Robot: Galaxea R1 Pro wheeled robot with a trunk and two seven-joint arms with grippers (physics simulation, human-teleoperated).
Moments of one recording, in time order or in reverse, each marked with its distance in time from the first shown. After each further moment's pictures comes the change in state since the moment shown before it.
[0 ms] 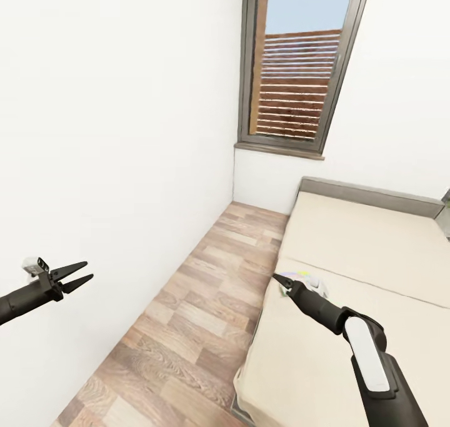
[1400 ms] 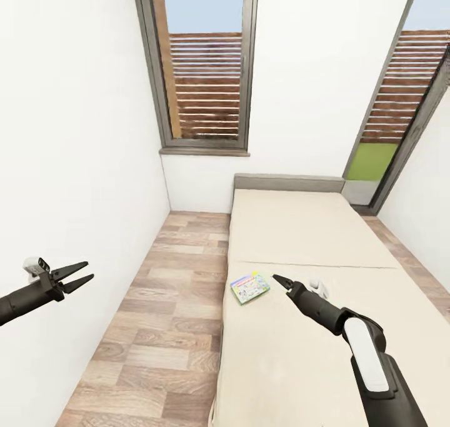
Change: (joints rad) left arm 0.000 -0.003 -0.002 0.000 0.000 0.000 -0.001; right arm 0.000 0.000 -0.001 0.012 0.000 -0.008 0.000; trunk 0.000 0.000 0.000
